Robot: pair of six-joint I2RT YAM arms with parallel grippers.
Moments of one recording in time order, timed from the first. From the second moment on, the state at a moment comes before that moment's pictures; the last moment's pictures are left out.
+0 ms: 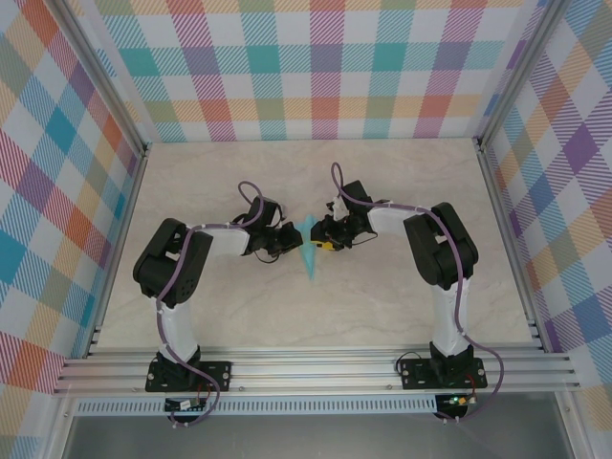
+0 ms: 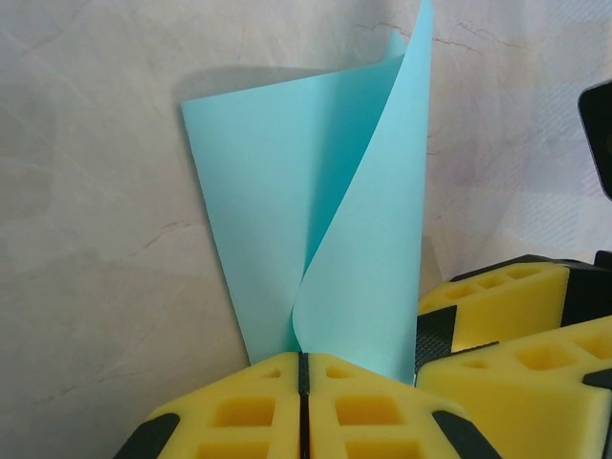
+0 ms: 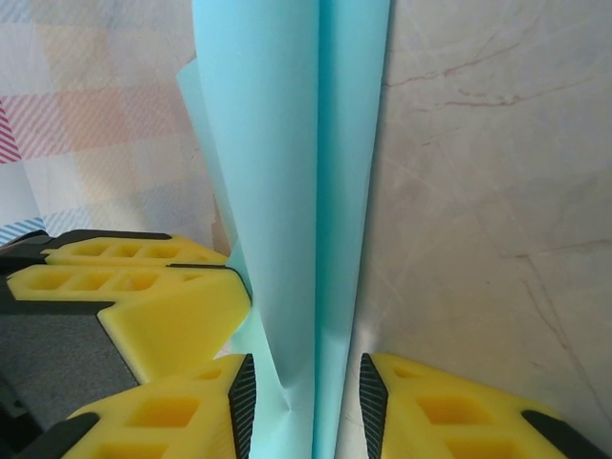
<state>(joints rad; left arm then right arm) -0.45 1.91 0.99 0.04 0.44 -0.79 0.49 2.07 1.27 -0.28 -0.69 0.66</state>
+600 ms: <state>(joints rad) -0.45 1.94 1.01 0.05 0.45 -0.78 0.49 1.88 1.19 -0.29 -0.68 0.66</state>
